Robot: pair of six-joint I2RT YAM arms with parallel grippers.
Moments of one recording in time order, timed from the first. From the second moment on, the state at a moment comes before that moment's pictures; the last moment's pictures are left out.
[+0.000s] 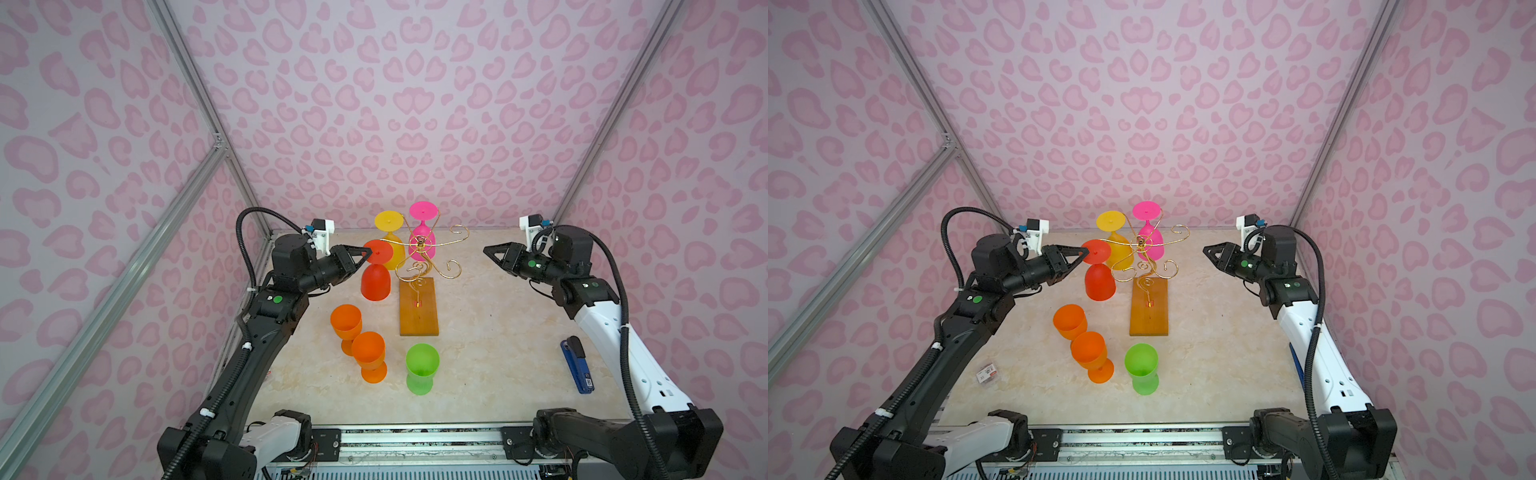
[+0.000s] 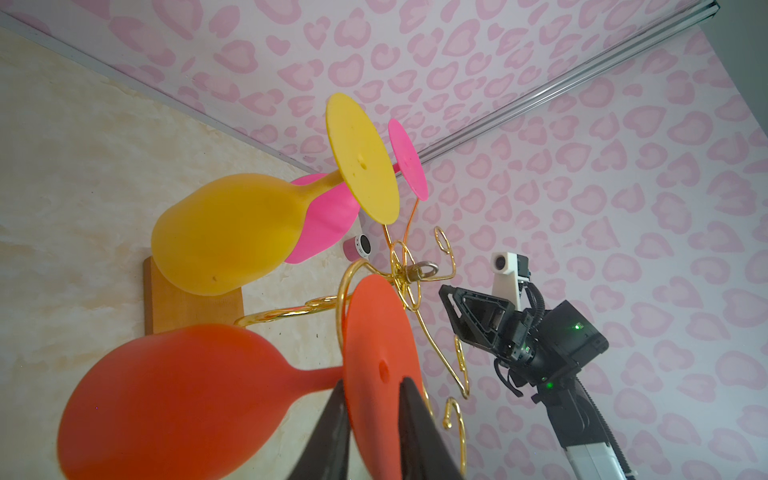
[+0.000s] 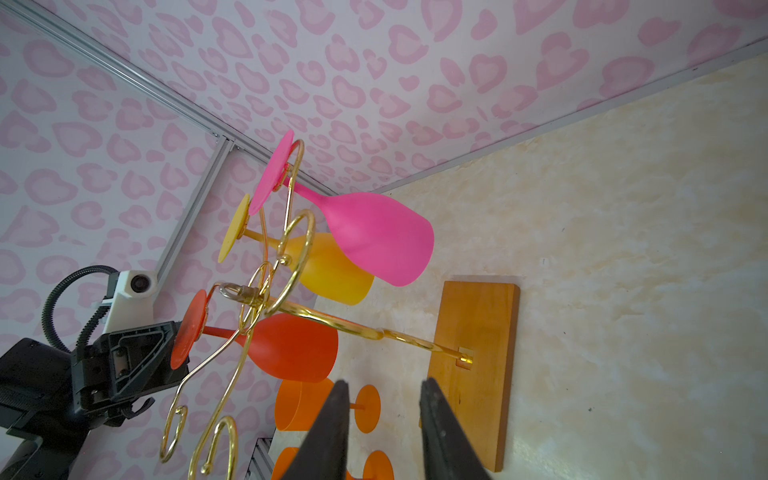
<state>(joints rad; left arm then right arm) -0.22 1.16 1.13 -0.22 0.66 -0.90 0.07 1.23 1.16 -0.34 -0.66 0.63</state>
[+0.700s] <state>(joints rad) -0.22 1.16 1.14 -0.22 0.69 -0.93 0.05 1.21 1.14 -0.32 -0.67 0.63</state>
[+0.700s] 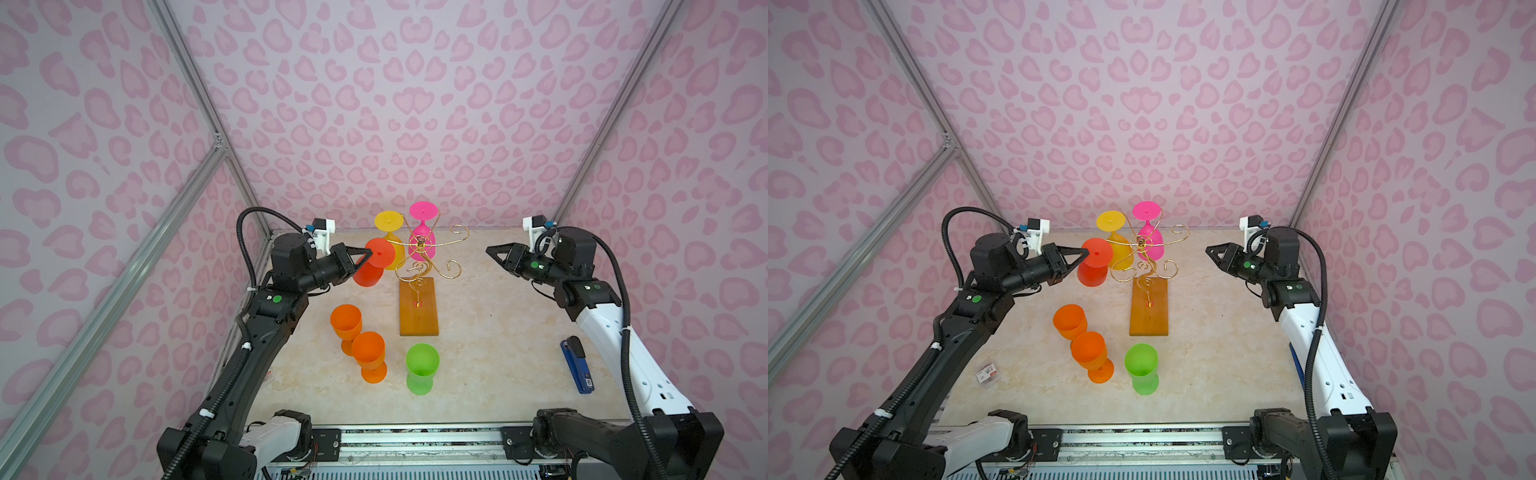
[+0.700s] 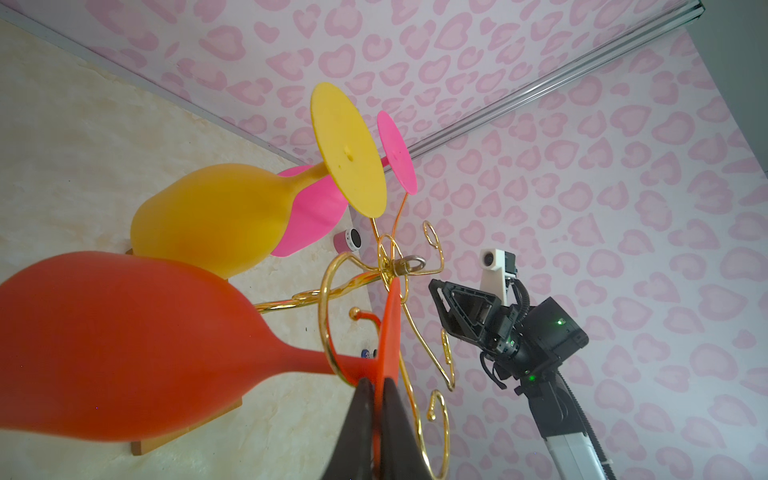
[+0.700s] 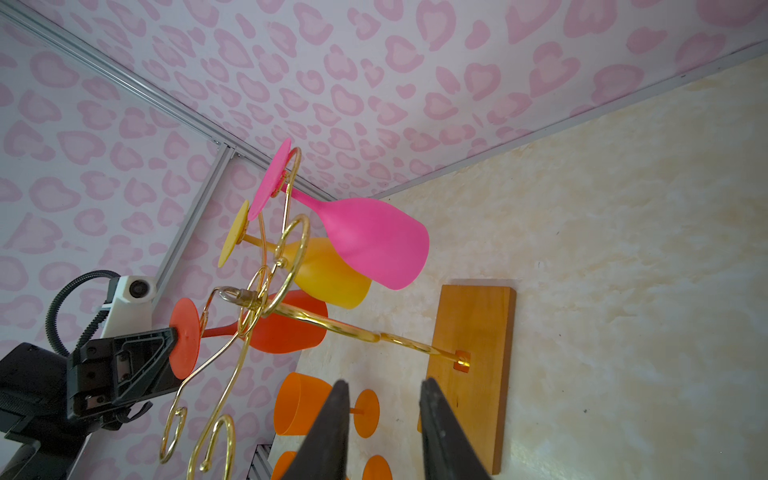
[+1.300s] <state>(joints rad) -0.20 1.18 1.19 -0.19 0.70 -0.98 0.03 1.19 1.12 -0.32 -0.69 0.64</state>
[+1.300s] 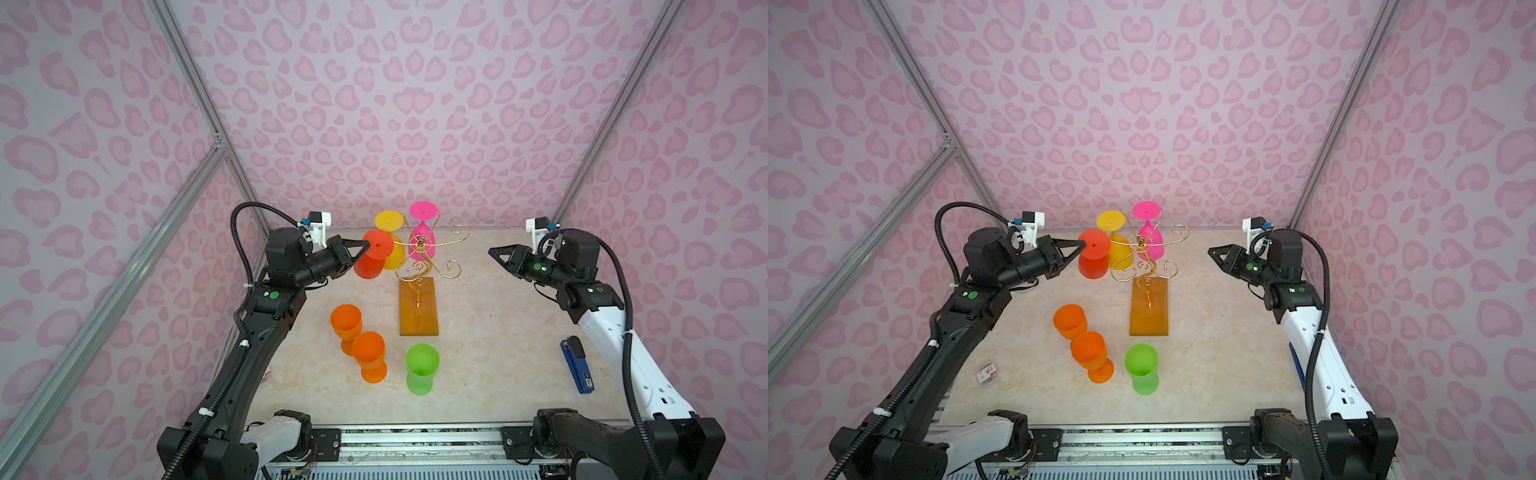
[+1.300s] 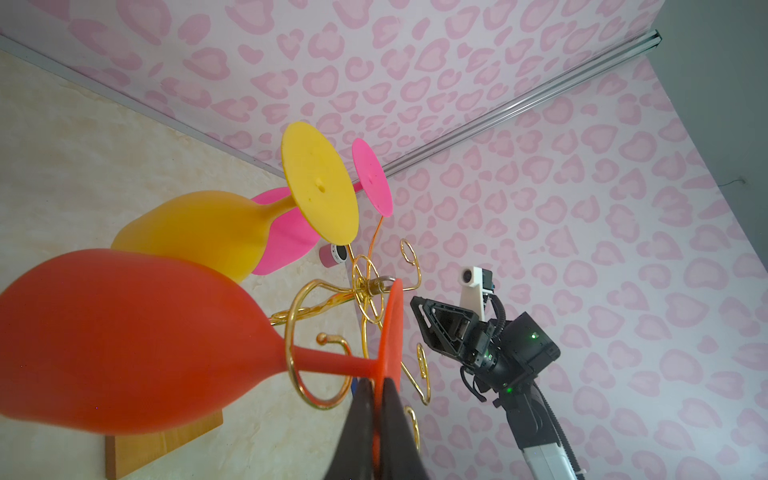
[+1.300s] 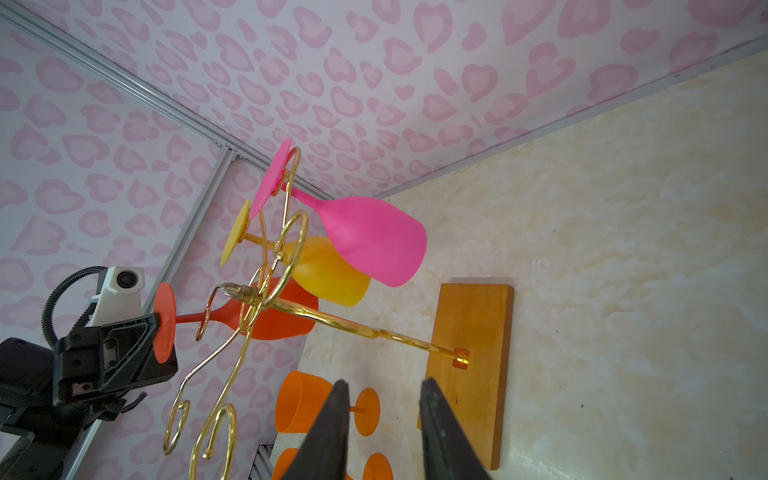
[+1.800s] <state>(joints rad) -0.20 1.25 1.21 -0.16 0.72 -1.00 0.02 1.20 1.12 -0.31 -0.69 0.64</state>
